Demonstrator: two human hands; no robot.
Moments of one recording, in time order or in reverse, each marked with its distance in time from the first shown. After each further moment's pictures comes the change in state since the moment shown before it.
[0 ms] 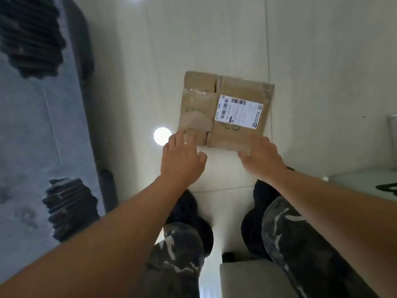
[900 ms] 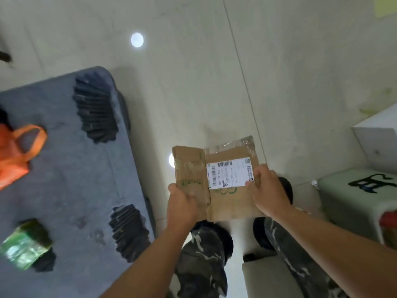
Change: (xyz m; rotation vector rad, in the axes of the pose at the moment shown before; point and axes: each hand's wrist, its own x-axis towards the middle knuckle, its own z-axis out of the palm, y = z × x) left_hand -0.099 0.025 -0.141 -0.576 -0.076 -0.542; right_hand -0.121 -0.029 -0.059 0.393 0.178 0.025
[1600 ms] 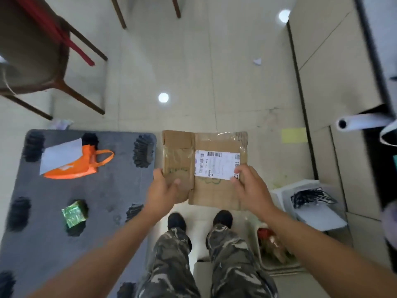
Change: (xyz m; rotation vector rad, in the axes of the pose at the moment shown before) left_hand -0.401 0.192 -0.267 -0.222 0.160 0.352; right_hand -0.305 -0.200 -0.389 -0.042 0.088 -0.567
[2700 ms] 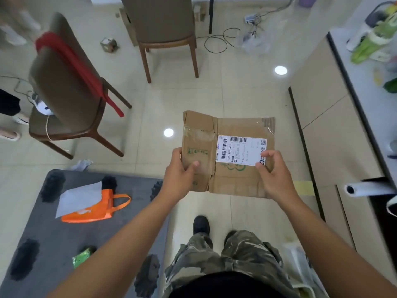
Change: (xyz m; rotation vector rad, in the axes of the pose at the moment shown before) left_hand 0.114 0.147 -0.186 -0.335 0.069 0.286; right_hand 0.148 -0.217 -0.094 0.265 0.308 0.015
